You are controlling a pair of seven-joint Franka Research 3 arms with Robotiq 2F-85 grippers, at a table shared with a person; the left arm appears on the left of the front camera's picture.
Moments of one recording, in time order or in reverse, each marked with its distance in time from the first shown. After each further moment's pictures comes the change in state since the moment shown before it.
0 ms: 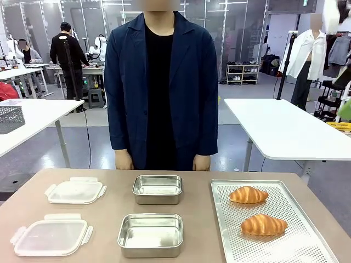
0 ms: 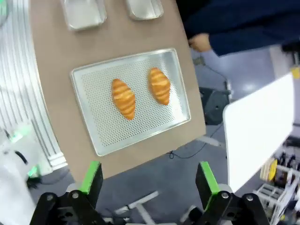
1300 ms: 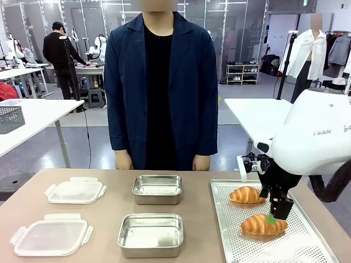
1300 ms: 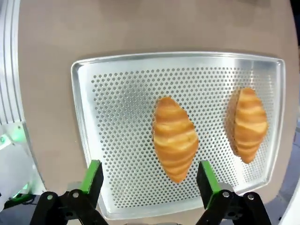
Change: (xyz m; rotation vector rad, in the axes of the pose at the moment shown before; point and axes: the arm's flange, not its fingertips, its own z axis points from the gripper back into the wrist) left arm 0.000 0.000 0.000 0.001 0.000 0.000; right arm 0.003 0.026 -0.323 0.337 0.077 0.081
